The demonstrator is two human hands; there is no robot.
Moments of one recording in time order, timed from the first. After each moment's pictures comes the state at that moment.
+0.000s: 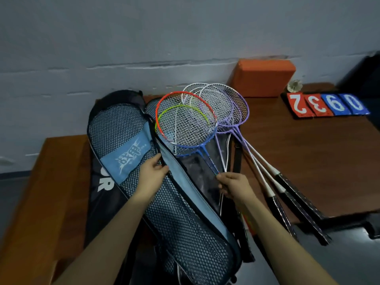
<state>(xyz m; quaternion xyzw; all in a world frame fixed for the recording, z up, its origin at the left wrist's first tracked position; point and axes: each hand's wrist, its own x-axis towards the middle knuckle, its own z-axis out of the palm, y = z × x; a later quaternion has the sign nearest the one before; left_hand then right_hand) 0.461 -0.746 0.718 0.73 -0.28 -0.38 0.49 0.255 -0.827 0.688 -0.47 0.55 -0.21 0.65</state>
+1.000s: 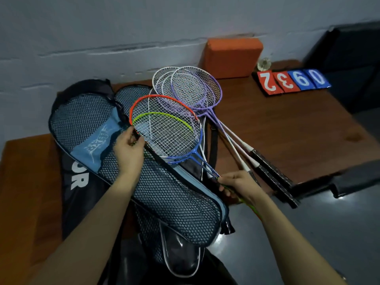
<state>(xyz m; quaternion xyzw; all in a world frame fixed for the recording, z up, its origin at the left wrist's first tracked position) 0.457 -0.775 0.714 0.76 -0.27 -0.24 0.54 0.166 -0.806 0.685 -0.50 0.55 -0.14 0.65</state>
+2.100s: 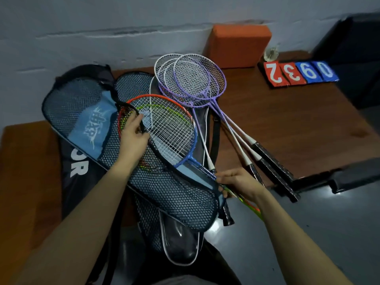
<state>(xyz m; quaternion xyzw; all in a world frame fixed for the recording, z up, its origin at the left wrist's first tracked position) 0.459 -0.777 0.719 0.75 -0.37 -0.30 0.46 0.163 -0.802 0.674 -0.46 0.50 -0.09 0.72</state>
